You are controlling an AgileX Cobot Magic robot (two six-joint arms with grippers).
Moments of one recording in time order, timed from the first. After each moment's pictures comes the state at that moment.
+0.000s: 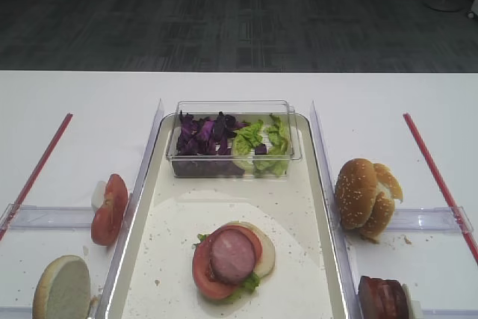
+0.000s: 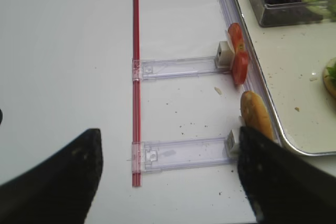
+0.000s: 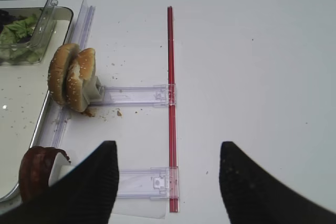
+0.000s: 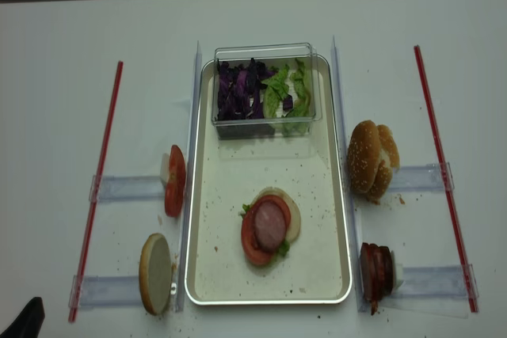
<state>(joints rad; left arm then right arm) -0.01 -0.02 -0.49 -0.01 1.19 -0.02 -0.01 -0.01 -0.48 0.04 1.14 0.00</state>
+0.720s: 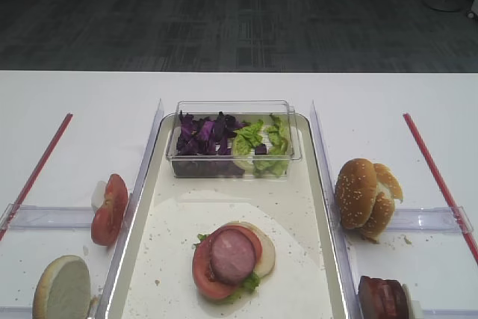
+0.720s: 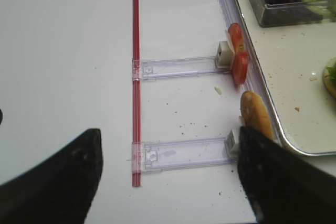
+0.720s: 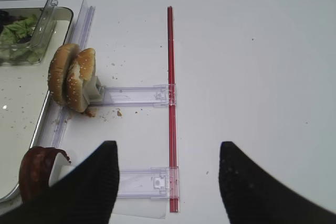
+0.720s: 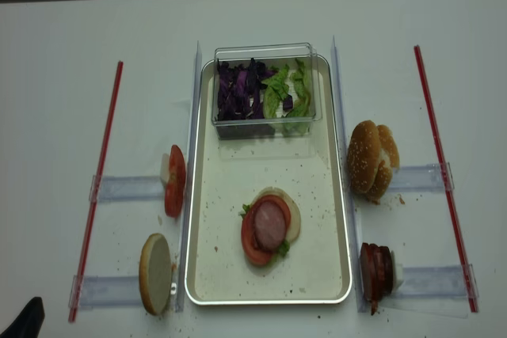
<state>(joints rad) -0.01 -0.02 -0.49 -0.01 1.19 -0.02 -0.01 -0.01 -0.48 0.04 1.14 0.00</state>
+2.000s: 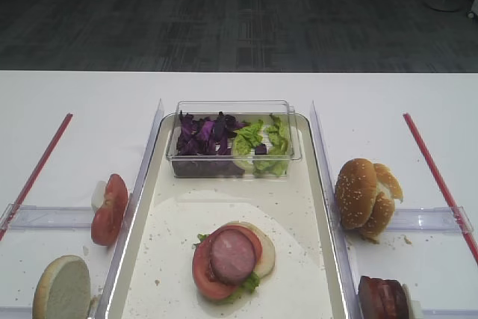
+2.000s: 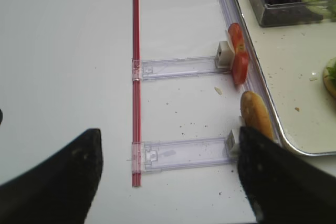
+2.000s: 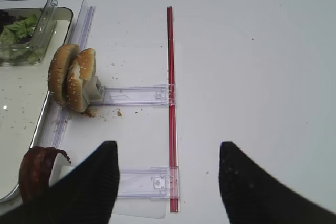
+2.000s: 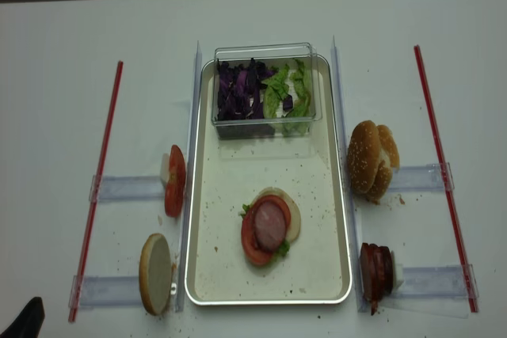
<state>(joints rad) -0.01 -0.02 -0.49 -0.01 1.19 -0.02 -0.01 -0.01 -0.48 0.04 1.14 0.01</state>
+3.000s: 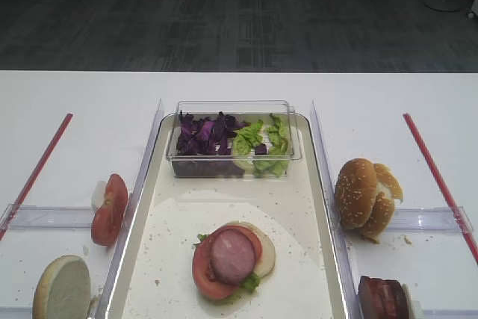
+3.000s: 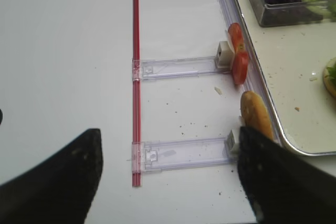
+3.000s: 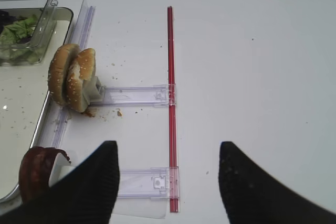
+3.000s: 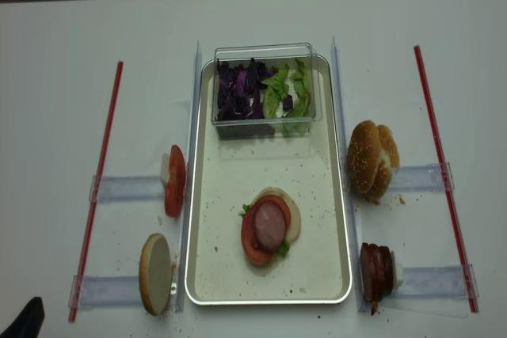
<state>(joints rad) -0.01 -0.02 -0.49 -0.01 1.19 -0.02 -0.01 -0.01 -0.48 0.04 1.14 0.01</state>
